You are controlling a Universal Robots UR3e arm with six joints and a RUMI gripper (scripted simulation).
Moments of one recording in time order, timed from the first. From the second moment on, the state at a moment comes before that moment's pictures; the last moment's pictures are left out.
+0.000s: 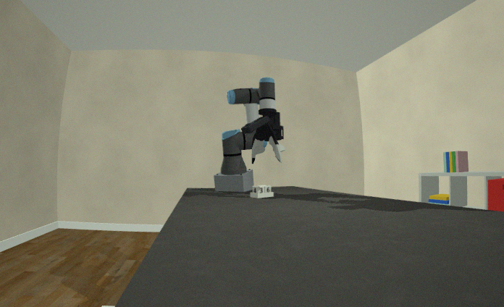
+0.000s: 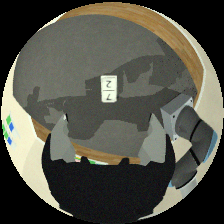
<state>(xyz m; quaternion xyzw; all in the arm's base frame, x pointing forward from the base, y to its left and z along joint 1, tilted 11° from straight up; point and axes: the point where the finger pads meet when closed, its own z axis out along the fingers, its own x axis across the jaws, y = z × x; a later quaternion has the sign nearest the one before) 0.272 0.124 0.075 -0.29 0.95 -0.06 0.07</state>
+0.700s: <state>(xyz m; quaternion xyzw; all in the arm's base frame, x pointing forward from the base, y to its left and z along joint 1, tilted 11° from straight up) 0.271 0.124 0.076 -0.29 0.95 -0.06 0.07</state>
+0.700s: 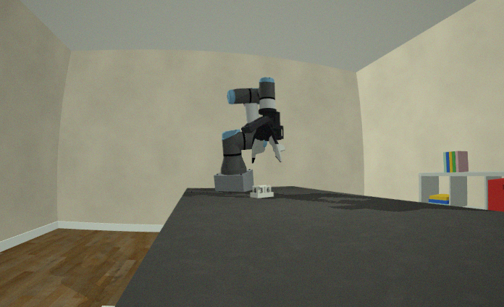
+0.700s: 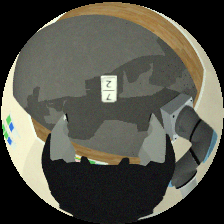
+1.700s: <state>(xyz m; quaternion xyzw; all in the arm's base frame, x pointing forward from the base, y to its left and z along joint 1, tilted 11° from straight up) 0.260 0.129 0.139 -0.29 0.95 -0.06 0.07</state>
